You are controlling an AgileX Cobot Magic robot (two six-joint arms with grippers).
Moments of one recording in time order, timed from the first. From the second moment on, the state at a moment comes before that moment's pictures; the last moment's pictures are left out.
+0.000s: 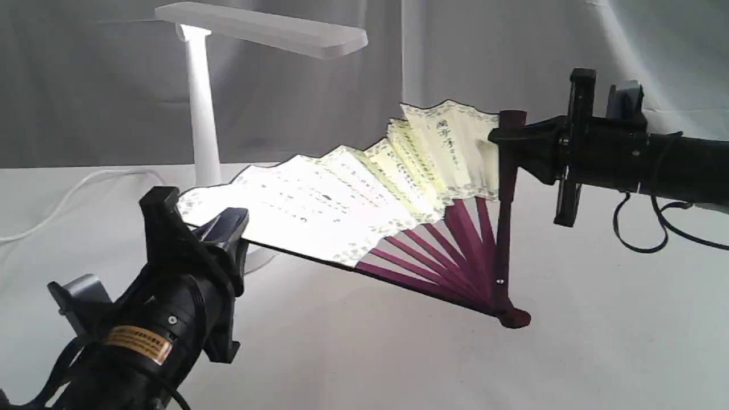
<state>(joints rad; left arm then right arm) -0.76 1.79 -0.50 -0.56 -1.19 -1.52 -0.12 2.12 -1.29 1.76 1.22 -0.74</state>
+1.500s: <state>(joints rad) -0.96 1.79 -0.54 -1.03 -1.18 -1.48 -0.39 2.12 -1.29 1.69 1.25 -0.63</state>
